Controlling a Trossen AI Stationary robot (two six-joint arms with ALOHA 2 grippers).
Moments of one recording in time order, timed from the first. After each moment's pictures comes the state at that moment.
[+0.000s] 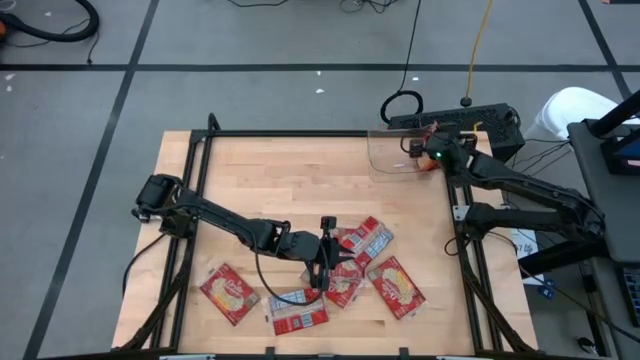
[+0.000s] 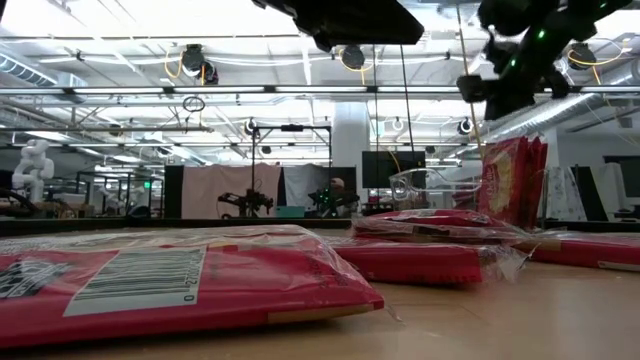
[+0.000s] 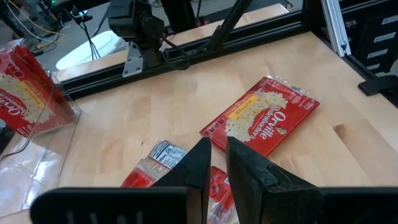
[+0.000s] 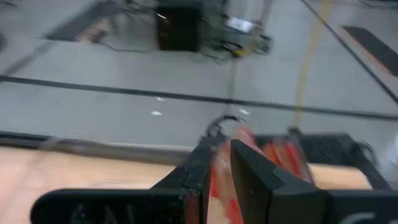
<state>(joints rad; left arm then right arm) -0.28 1.81 1.23 0.15 -0.23 0.16 -0.54 0.85 0.66 -0.46 0.84 0.47</state>
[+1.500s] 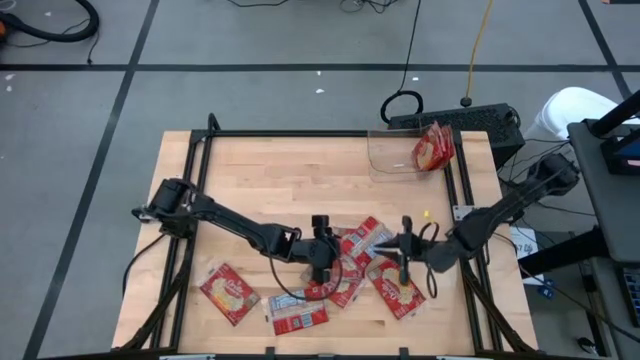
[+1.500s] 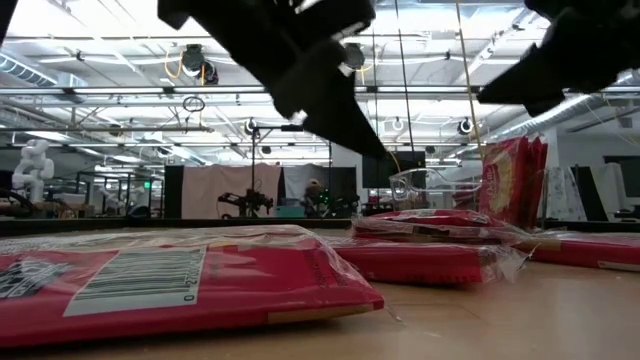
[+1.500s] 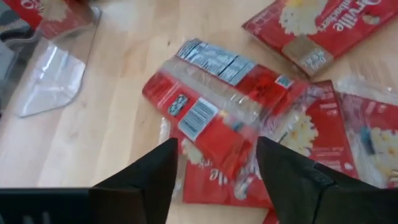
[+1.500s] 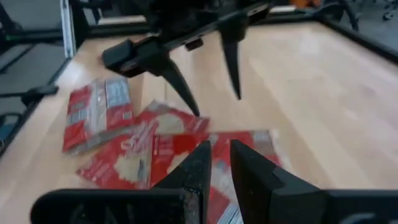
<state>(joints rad) -0.28 1.93 1.23 -0.06 -0.42 0.05 0.61 1.13 0.37 0.27 0.66 0.40</state>
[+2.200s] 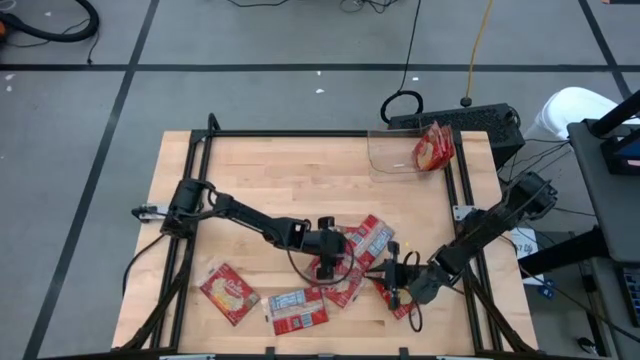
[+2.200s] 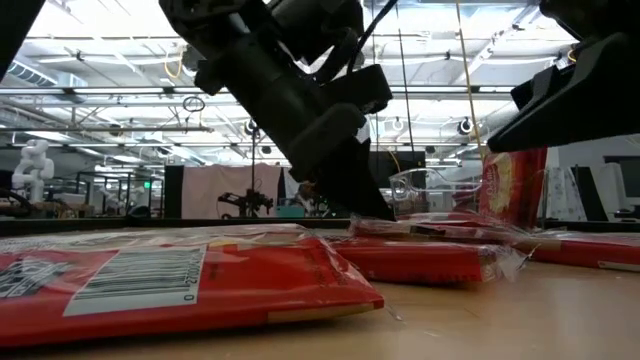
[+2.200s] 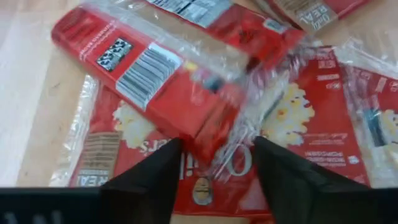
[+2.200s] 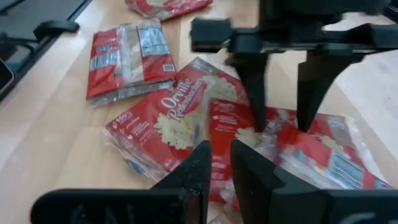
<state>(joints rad) -0.18 2.06 1.23 0.00 -0.11 -0.06 0.72 1.52 0.50 0.40 0.68 0.37</state>
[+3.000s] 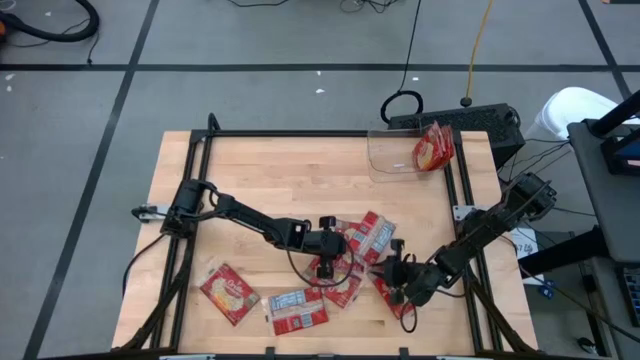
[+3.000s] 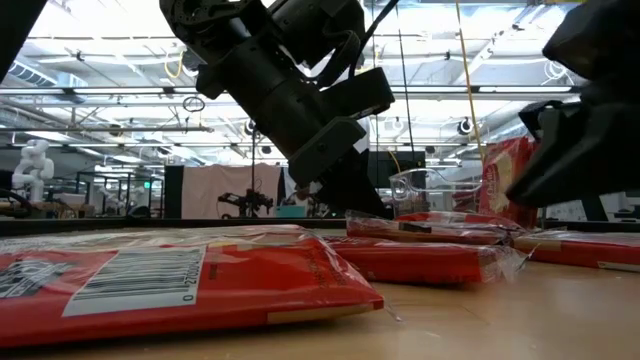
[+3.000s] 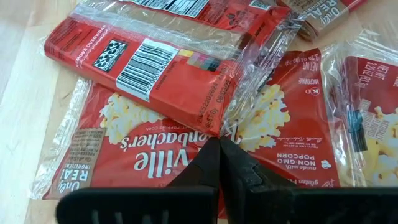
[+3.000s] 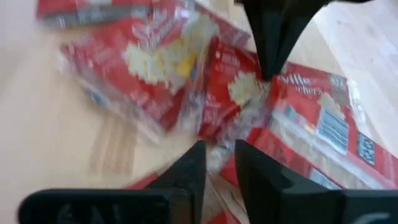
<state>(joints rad) -0.18 2.07 1.23 0.03 -0.15 0.00 0.72 1.53 0.51 0.14 0.68 0.41</state>
